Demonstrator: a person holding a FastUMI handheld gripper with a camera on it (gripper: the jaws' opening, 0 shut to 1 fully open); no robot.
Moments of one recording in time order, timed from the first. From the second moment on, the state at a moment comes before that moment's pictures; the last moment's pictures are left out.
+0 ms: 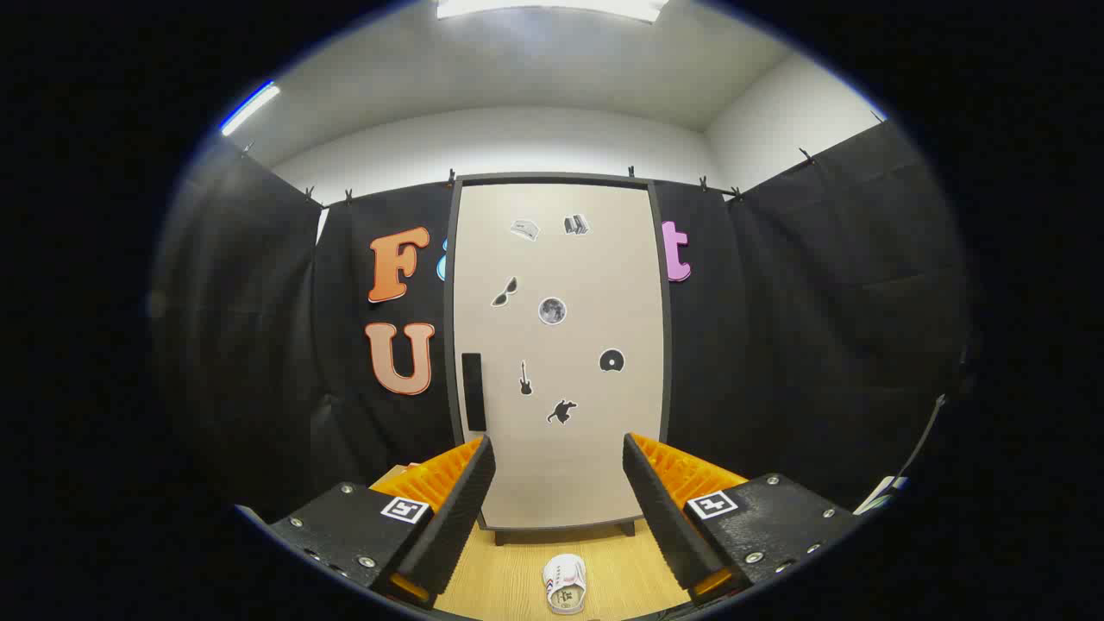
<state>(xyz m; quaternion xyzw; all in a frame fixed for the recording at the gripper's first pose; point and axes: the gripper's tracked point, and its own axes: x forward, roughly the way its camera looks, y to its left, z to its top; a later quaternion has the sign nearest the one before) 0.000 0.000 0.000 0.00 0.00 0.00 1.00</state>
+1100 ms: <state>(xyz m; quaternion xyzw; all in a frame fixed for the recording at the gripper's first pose) 0.009 0.006 0.006 -0.01 0.00 0.00 1.00</state>
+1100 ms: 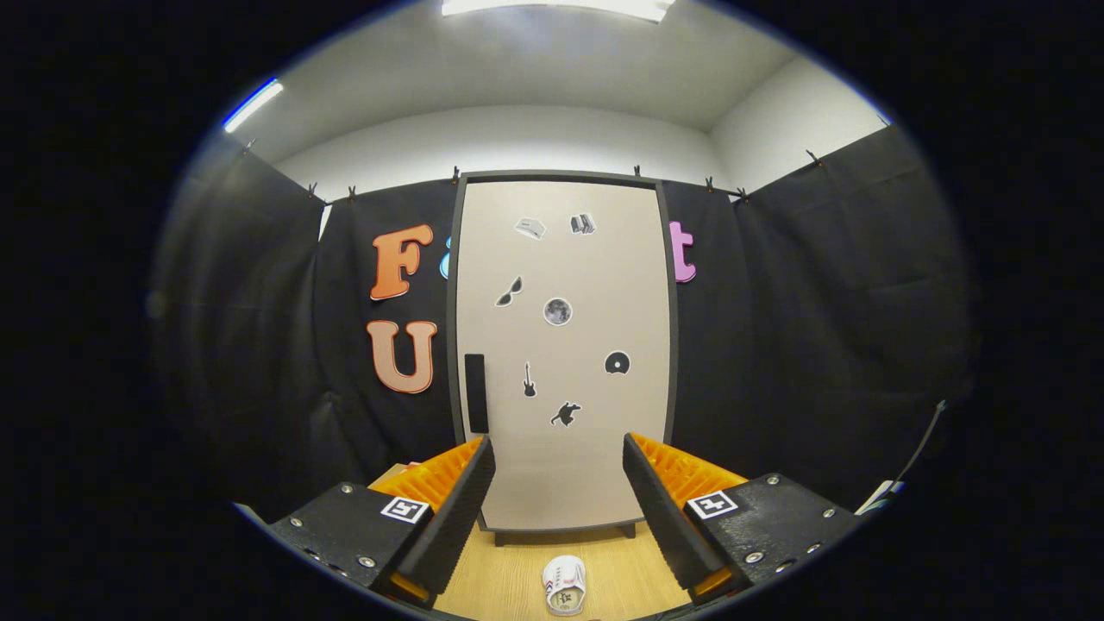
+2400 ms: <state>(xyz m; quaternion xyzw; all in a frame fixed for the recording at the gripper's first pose) 0.220 0.144 -0.052 -0.02 0.02 0.10 0.99</state>
